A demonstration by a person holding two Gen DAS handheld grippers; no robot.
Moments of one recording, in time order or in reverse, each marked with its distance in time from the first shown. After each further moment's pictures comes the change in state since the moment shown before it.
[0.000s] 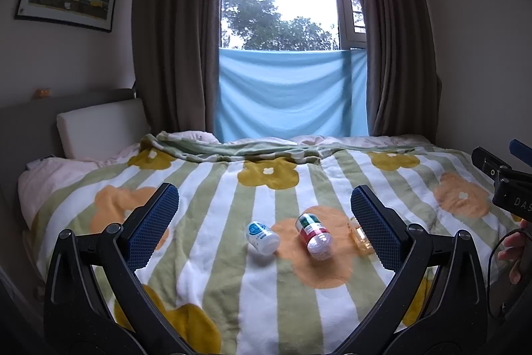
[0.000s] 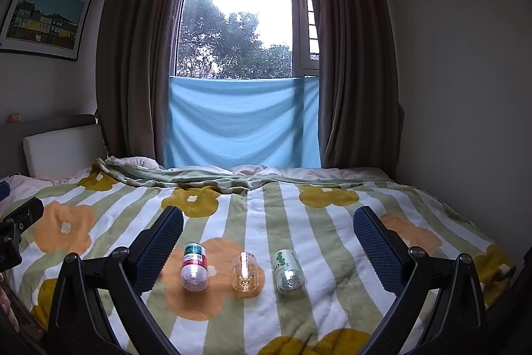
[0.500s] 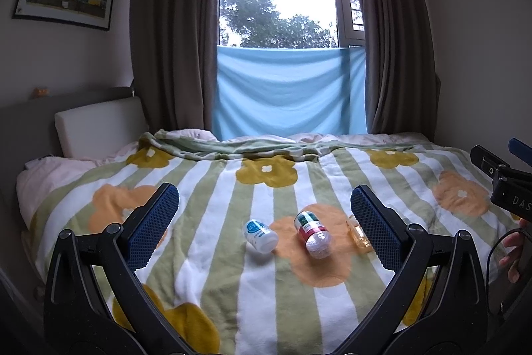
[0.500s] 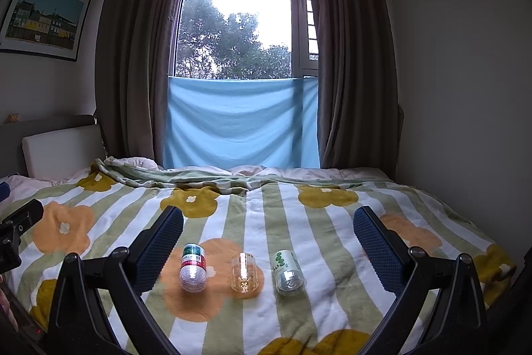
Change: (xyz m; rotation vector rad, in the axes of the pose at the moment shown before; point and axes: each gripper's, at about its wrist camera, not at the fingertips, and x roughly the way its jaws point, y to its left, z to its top) left arm 0.004 -0.004 -0.001 0.001 0.009 -0.003; right arm 0.002 0.002 -0.002 0.007 0.001 -0.003
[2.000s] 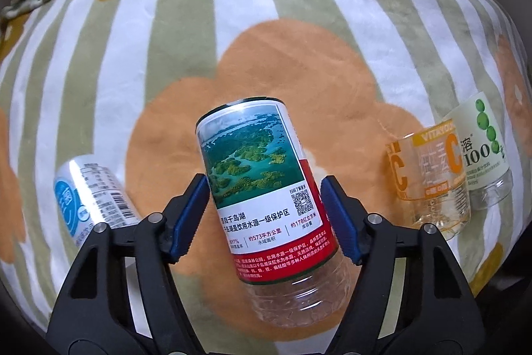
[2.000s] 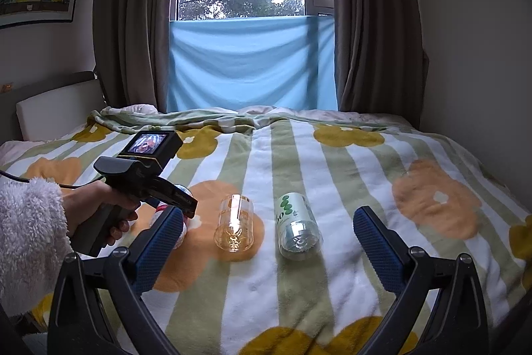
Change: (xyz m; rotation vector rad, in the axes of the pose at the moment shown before) left arm 0.420 -0.110 -0.143 0.101 1.042 -0.188; right arm 0.115 -0.034 -0.085 0.013 0.225 0.092
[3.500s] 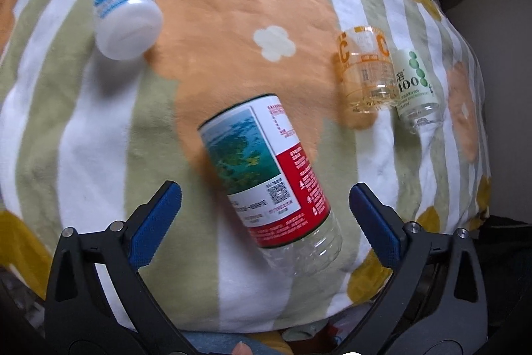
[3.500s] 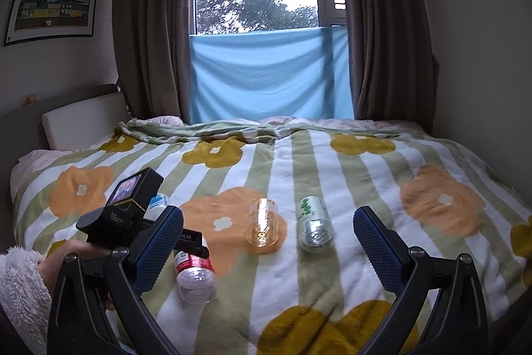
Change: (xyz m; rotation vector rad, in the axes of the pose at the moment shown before) left arm -0.061 0.007 -0.132 -0.291 0.007 -0.236; right arm -0.060 0.010 0.007 0.016 -0.033 0.097
